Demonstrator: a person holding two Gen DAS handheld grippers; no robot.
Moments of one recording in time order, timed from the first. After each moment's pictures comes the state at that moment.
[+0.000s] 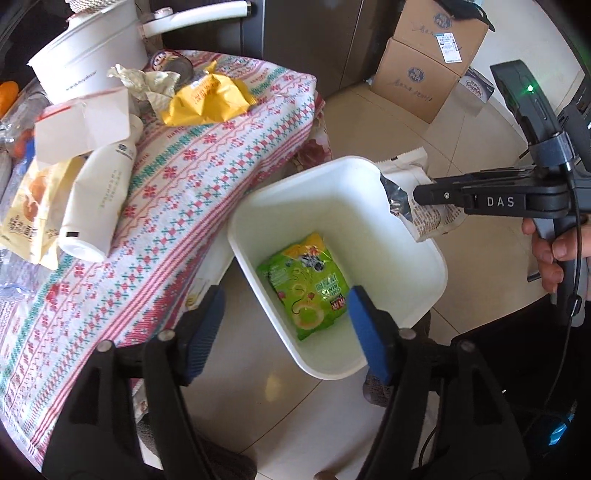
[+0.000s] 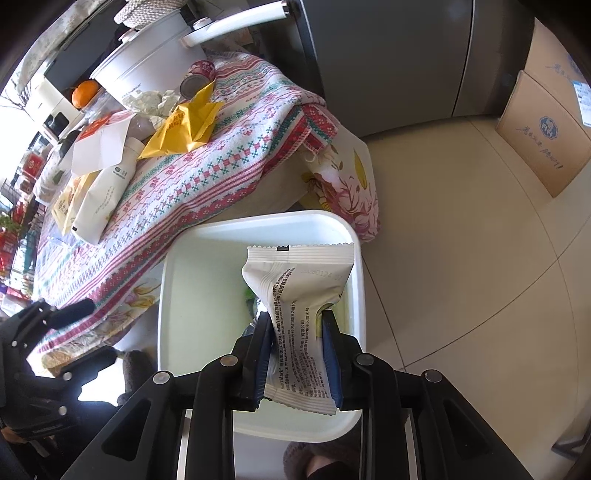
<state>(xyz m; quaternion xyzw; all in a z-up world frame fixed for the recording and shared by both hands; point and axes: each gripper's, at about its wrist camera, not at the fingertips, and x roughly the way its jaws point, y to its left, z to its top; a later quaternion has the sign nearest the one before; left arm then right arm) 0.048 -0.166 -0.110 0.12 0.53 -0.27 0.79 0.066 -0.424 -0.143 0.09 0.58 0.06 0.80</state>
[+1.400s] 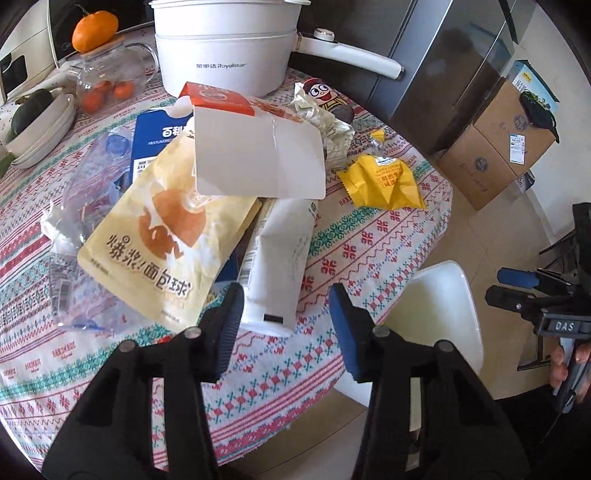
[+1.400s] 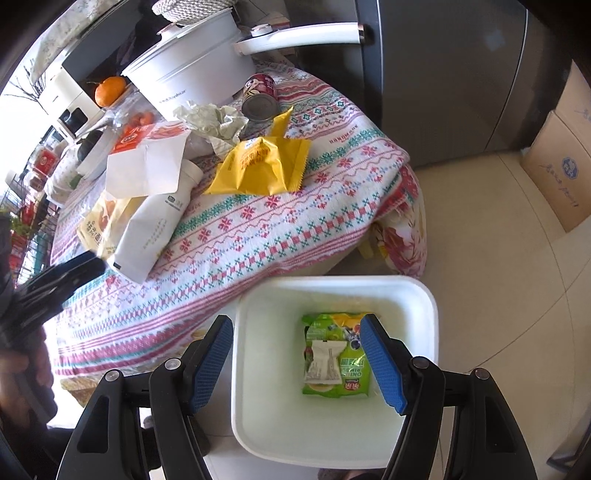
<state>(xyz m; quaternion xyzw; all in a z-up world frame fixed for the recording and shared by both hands) 0.168 -0.053 -0.100 0.00 0.53 -0.19 0.83 0.121 -0.338 -0.100 0.07 0.57 0.08 0.81</state>
